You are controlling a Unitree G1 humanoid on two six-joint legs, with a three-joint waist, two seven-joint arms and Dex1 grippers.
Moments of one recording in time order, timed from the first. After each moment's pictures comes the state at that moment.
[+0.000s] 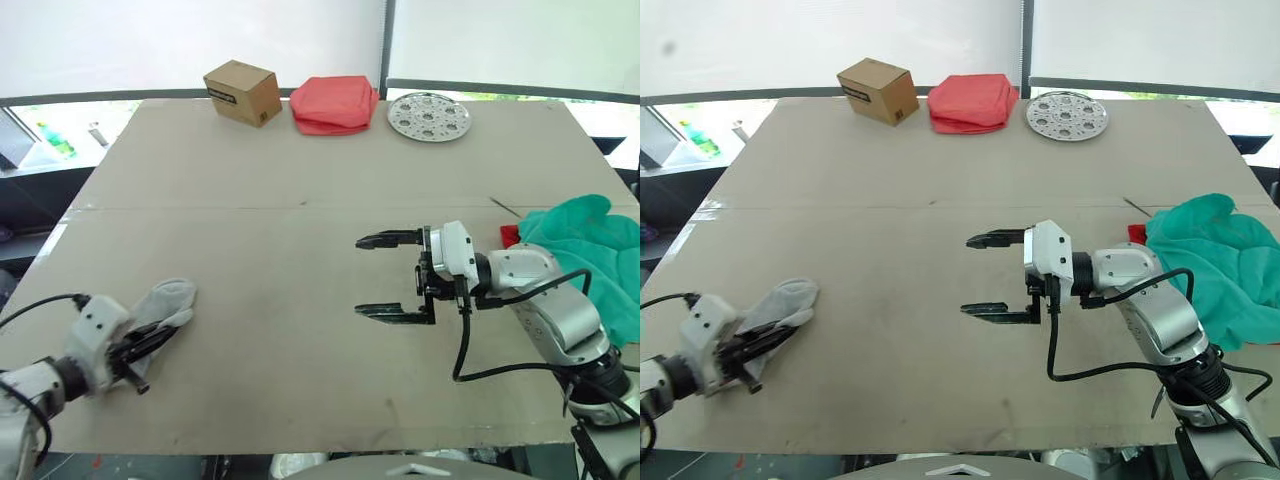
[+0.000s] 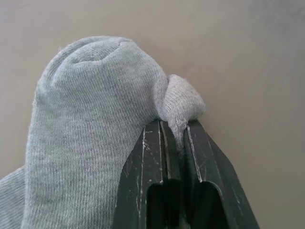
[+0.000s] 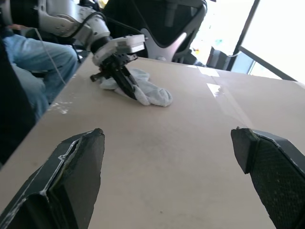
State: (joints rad) left arm 0.34 0.80 0.45 -0.11 -0.40 0.28 -0.98; right arm -0.39 -0.53 0.23 -0.38 0.44 0.28 1.04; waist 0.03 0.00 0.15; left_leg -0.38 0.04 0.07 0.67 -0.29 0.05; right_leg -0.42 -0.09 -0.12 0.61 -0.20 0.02
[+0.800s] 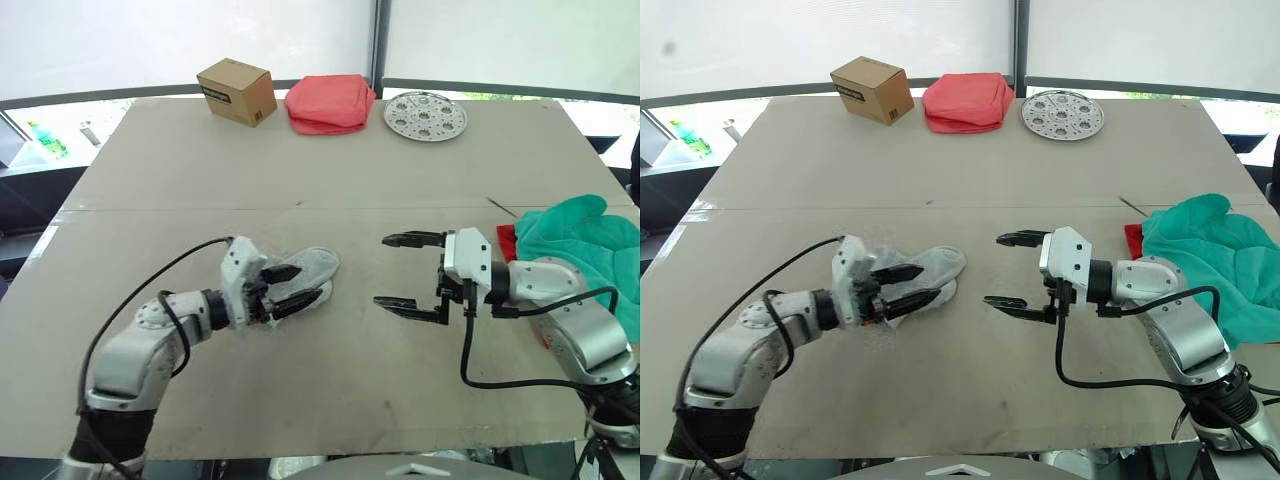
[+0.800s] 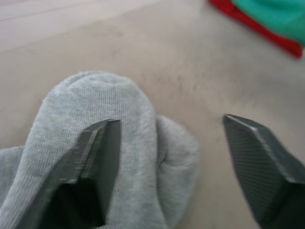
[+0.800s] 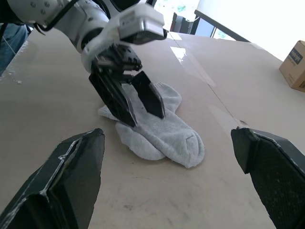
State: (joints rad) left arm -0.06 0.65 0.16 -0.37 -0.63 0.74 -0.86; right arm -0.29 -0.59 0.19 -0.44 0.38 0.29 0.96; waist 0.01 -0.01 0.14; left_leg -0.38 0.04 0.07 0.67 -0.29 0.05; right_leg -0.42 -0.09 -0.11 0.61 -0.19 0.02
